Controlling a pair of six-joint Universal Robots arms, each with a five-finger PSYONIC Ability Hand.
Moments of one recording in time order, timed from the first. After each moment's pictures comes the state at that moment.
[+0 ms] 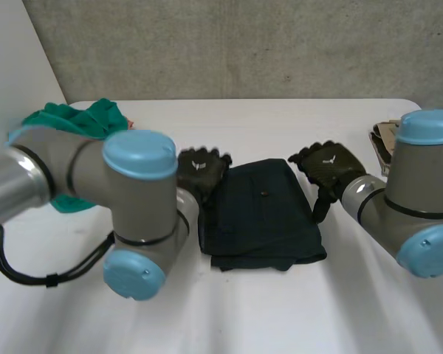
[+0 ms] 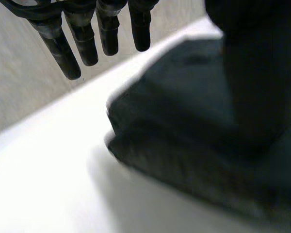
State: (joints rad) left arm 3.99 -2.27 -1.14 3.12 -1.72 3.29; right arm 1.95 -1.02 1.36 0.03 1.43 2.67; left_hand 0.26 0.25 0.25 0.25 0.08; right_hand 0.19 0.18 0.20 0.21 0.05
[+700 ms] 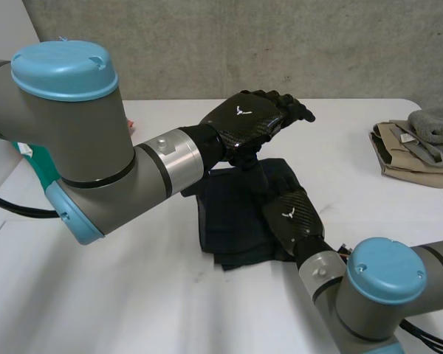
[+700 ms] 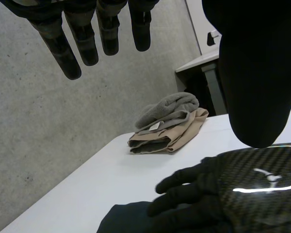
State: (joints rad) left arm 4.08 -2.11 -1.01 3.05 -1.06 3.27; right arm 2.14 -1.01 1.87 -0.74 1.51 2.66; left_hand 0.26 0.25 0.25 0.25 0.08; right_hand 0.19 0.18 0.20 0.21 0.05
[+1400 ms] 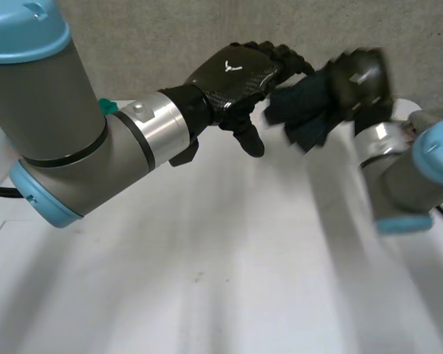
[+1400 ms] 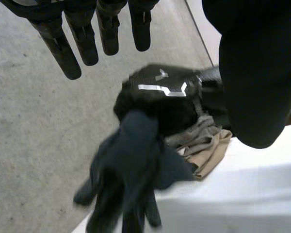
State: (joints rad) left arm 4.10 -2.02 -0.99 3.07 -1.06 3.27; right arm 1.91 -1.05 1.43 -0.76 1.49 2.73; left_hand 0.26 0.25 0.25 0.25 0.08; right_hand 1.05 1.15 1.15 1.20 0.94
